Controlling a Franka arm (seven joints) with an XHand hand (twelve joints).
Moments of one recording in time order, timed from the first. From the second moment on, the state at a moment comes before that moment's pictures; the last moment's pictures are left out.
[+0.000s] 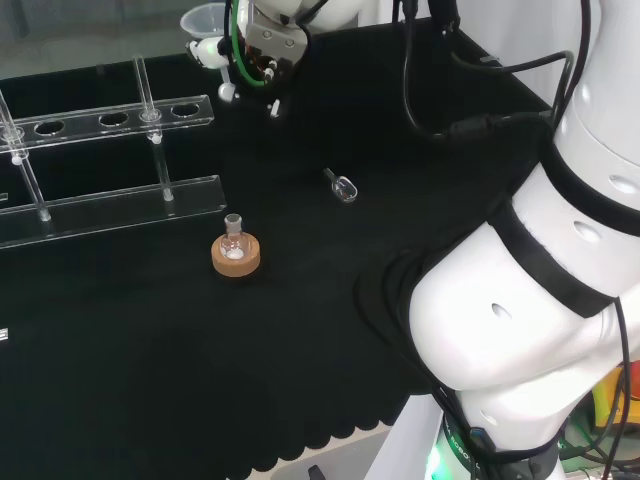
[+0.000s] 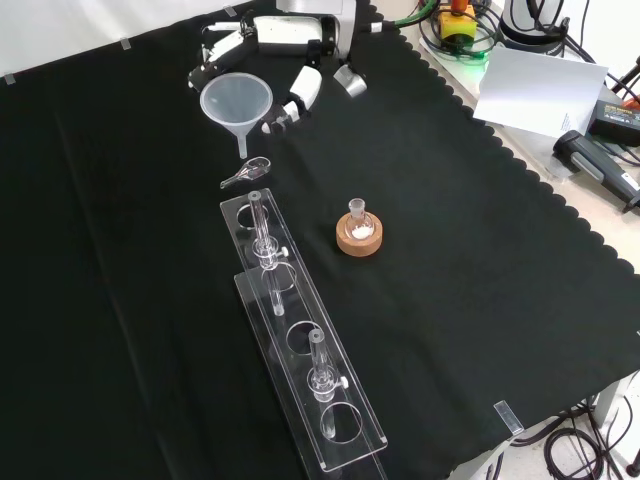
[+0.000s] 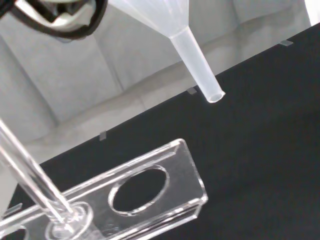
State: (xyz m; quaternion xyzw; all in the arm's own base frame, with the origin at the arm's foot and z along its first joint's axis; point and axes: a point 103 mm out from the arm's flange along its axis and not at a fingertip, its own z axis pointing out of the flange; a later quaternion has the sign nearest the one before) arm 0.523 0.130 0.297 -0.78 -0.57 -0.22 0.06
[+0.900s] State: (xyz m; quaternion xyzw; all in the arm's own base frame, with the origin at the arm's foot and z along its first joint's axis) arm 0.528 0.160 0.280 -0.76 -0.59 -0.26 0.11
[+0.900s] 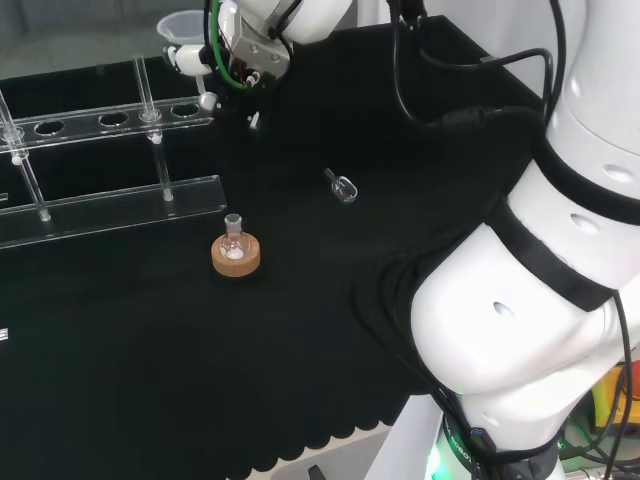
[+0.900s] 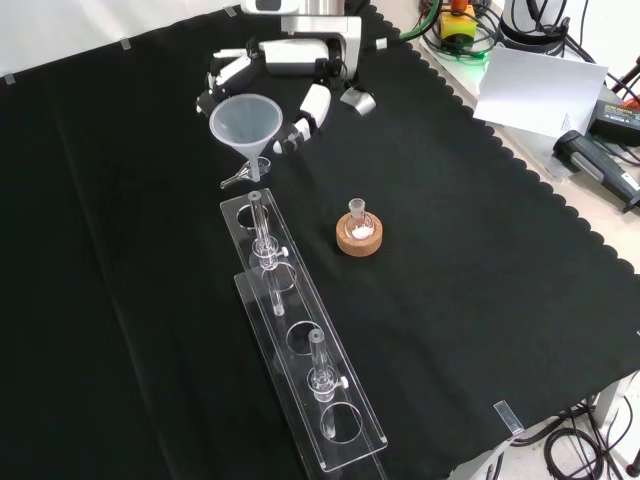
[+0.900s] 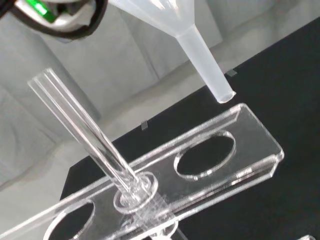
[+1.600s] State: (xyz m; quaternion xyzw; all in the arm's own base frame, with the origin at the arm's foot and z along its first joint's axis) arm 0.539 0.164 0.269 -0.76 -0.59 -0.27 0.11
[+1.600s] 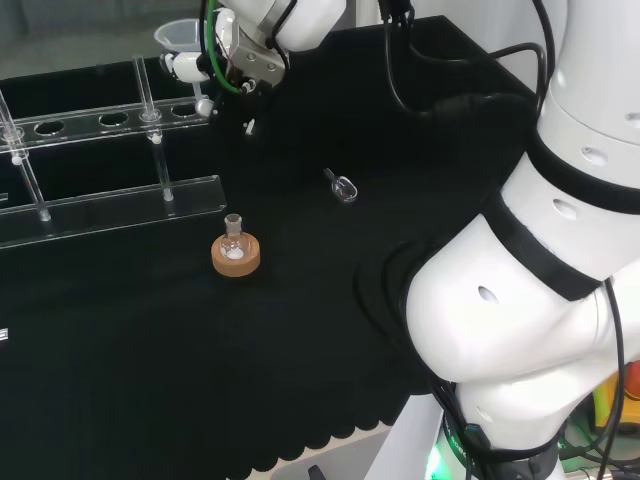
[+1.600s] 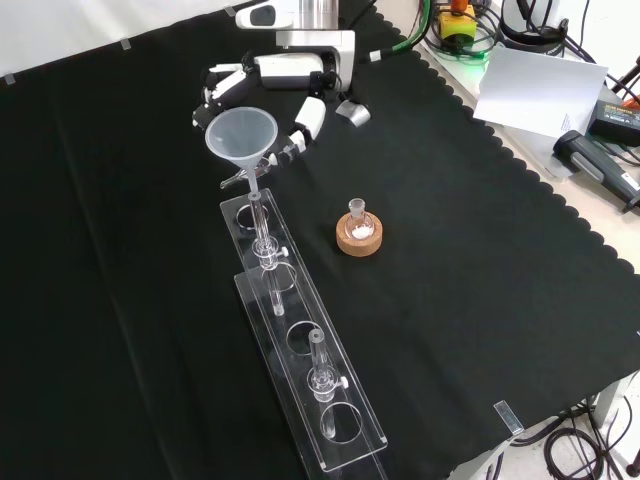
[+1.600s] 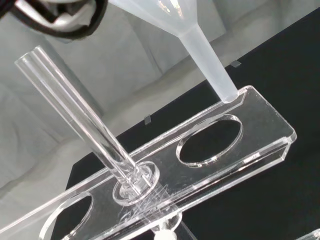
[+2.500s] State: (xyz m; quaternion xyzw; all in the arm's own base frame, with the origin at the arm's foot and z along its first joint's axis) arm 0.563 0.183 0.265 -0.75 -0.59 -0.28 0.13
